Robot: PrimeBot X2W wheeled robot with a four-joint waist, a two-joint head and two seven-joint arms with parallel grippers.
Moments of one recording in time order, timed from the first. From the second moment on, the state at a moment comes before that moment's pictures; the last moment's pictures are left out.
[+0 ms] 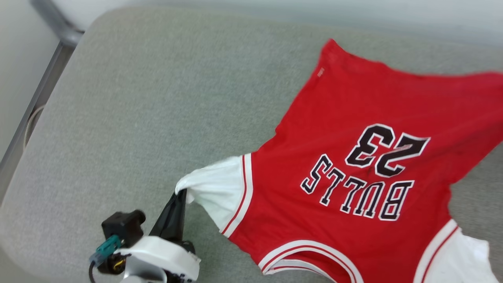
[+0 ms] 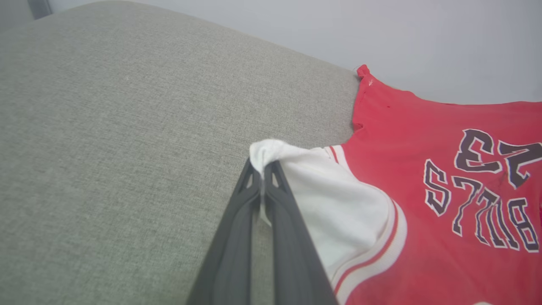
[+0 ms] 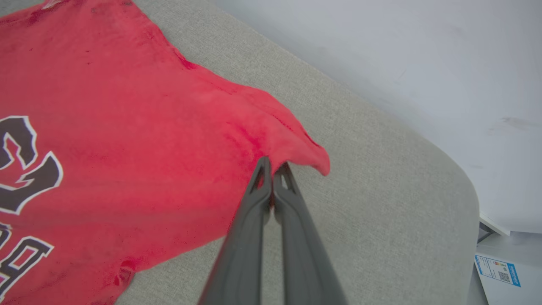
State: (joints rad) left arm -0.11 0.29 -0.41 0.11 -0.67 0.11 -0.24; right arm -0.77 -0.87 0.45 0.36 0.66 0.13 0.62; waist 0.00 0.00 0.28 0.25
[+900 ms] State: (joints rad) left arm 0.03 0.35 -0.39 0.05 -0.70 0.17 -0.21; right arm 0.22 -0.69 0.09 0.15 0.71 0.13 0.57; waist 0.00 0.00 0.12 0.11
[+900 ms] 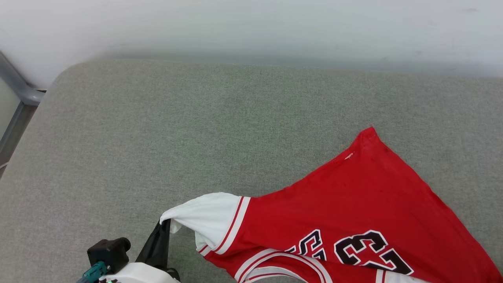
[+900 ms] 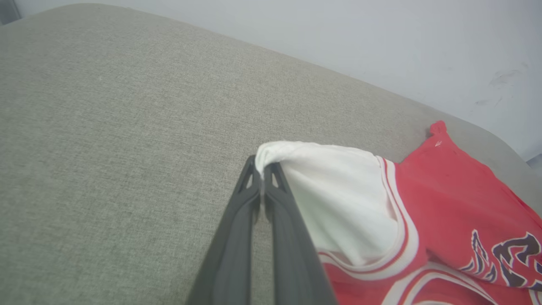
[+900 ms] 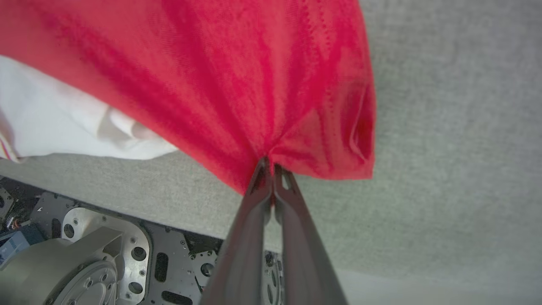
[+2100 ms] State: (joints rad) left arm -0.10 0.32 -0.45 0.00 -0.66 0.16 -0.22; right arm -0.58 -0.85 0.41 0.02 0.63 0.13 0.83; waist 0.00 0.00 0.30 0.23
